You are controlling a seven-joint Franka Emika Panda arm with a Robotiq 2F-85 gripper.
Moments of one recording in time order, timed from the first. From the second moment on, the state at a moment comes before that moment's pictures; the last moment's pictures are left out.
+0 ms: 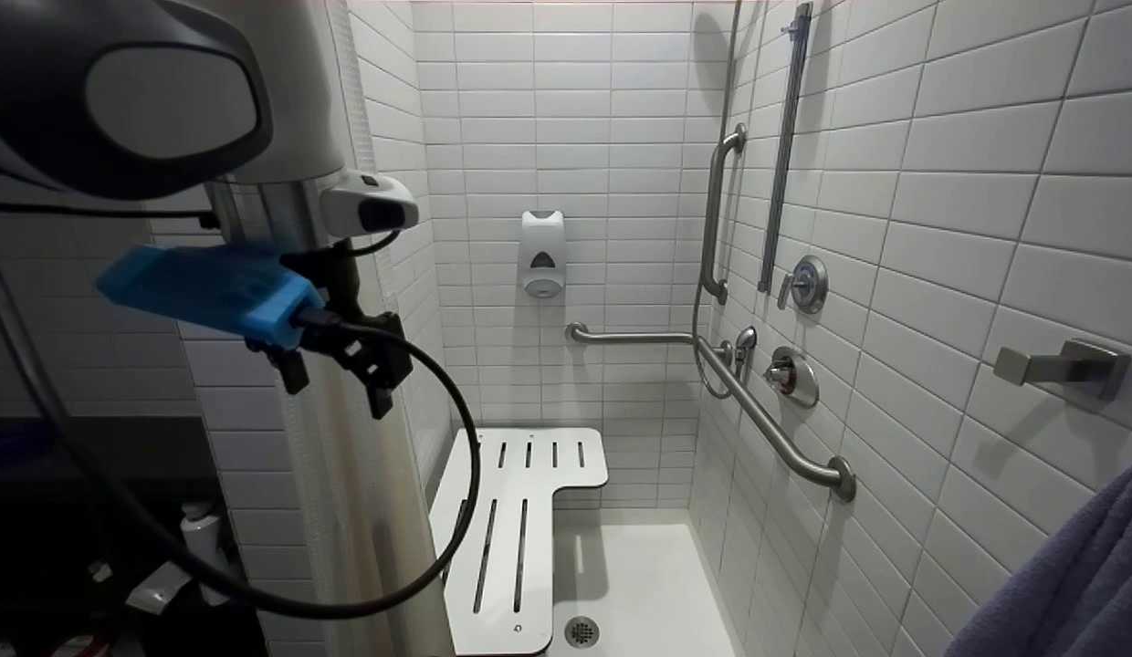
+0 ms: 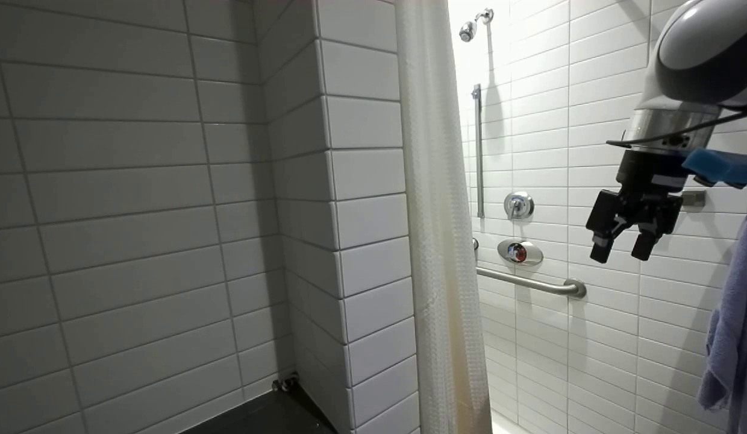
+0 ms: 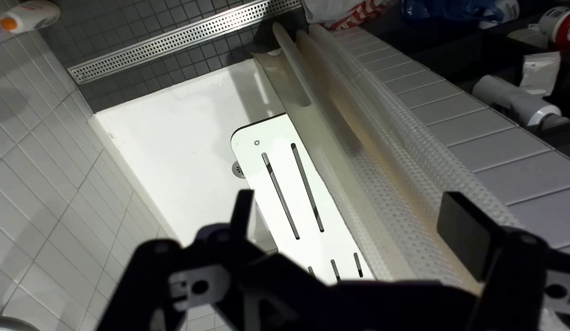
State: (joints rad) arm -0.11 -0.82 -0.22 -2.83 -0.02 2.23 -0.13
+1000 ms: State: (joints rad) arm -0.11 -0.82 -0.22 -2.80 -0.02 2.22 -0.13
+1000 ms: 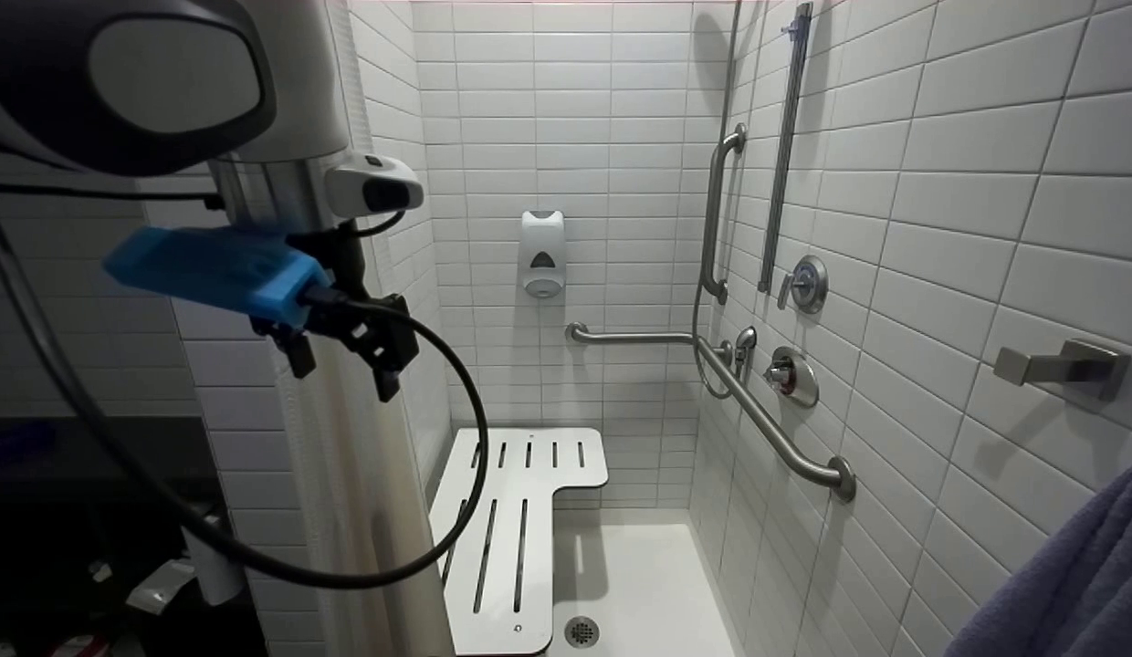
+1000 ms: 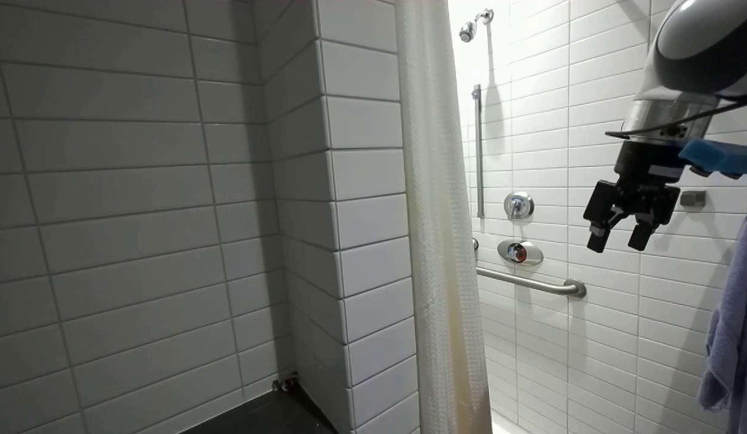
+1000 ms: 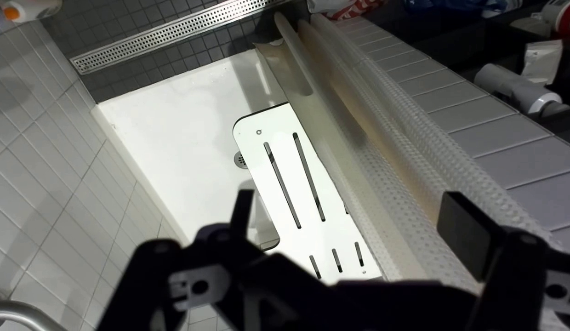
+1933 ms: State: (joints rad) arm -0.17 -0.87 -0.20 -2.69 -0.21 2.11 -0.20
